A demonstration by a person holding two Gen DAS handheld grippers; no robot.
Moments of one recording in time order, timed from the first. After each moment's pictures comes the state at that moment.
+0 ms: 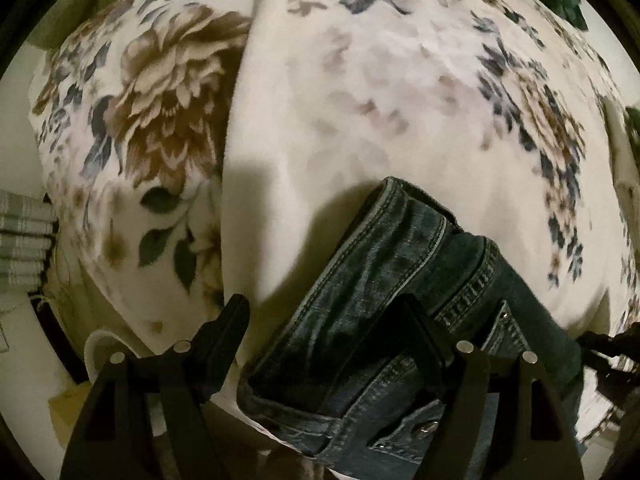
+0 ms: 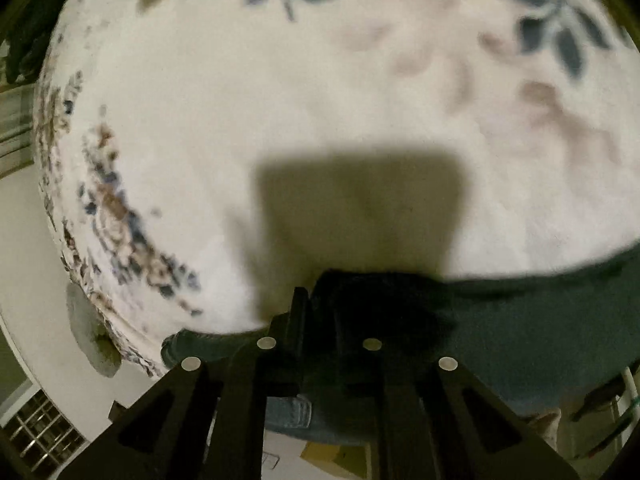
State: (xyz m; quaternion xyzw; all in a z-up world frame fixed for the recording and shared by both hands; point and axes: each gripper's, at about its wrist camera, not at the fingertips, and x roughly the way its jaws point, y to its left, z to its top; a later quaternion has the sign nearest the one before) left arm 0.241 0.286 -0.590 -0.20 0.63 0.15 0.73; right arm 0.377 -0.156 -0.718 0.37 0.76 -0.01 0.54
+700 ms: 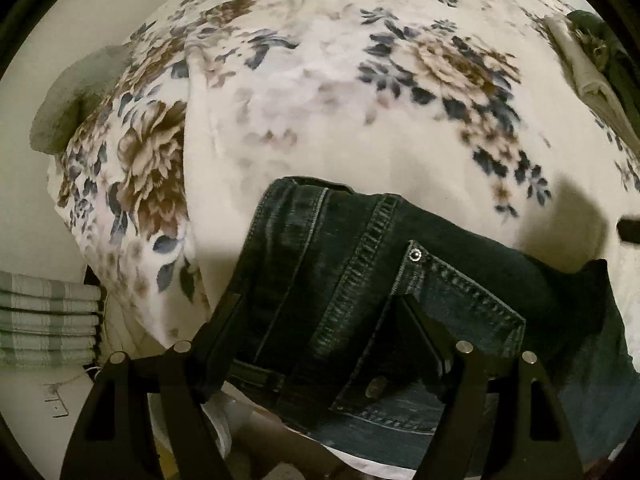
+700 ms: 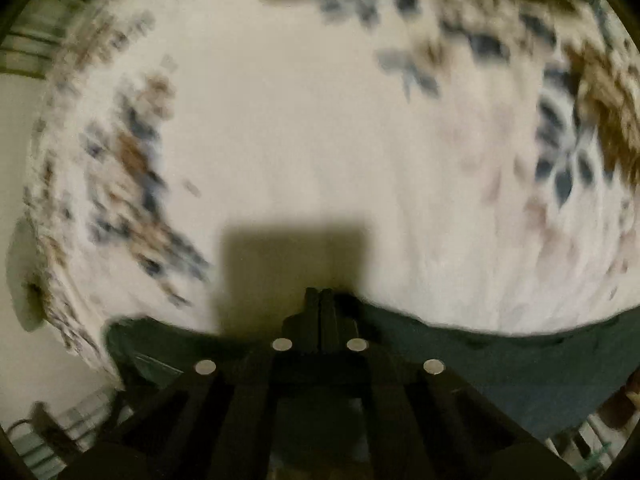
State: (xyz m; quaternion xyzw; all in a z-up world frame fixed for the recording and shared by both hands) left arm 0.231 0.215 -0.557 -0.03 0.61 0.14 0.78; right arm 0.396 -0.108 -0.647 0.20 0.70 0.00 0.69
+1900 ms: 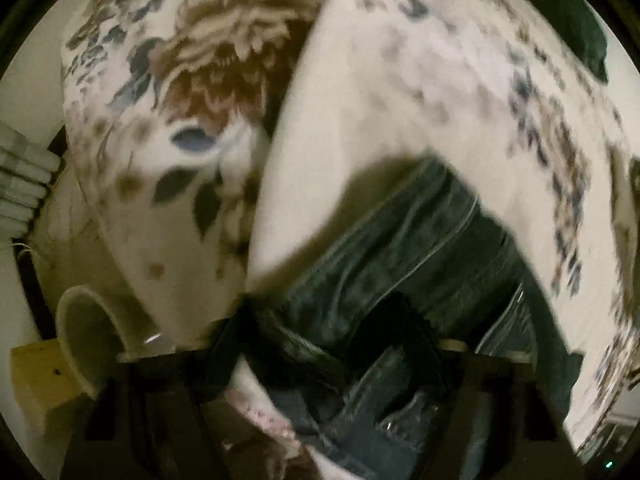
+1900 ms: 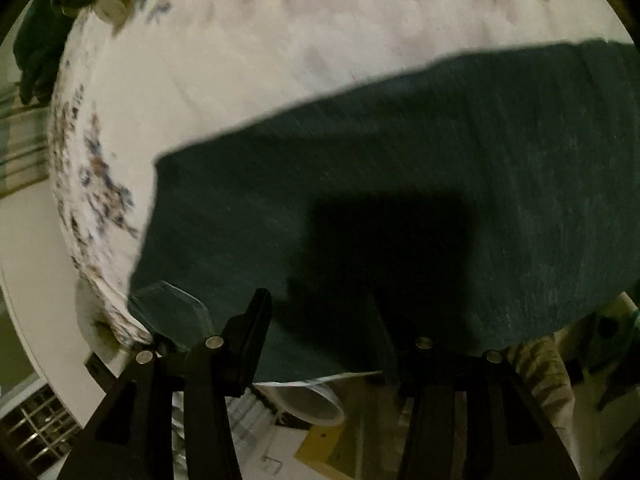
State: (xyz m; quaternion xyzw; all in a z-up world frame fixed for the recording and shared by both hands) left arm 0.200 0.297 -0.598 -0.28 0.58 0.19 0.74; right arm 0.224 -0.177 -0.708 0.40 0.71 -0.05 0.57
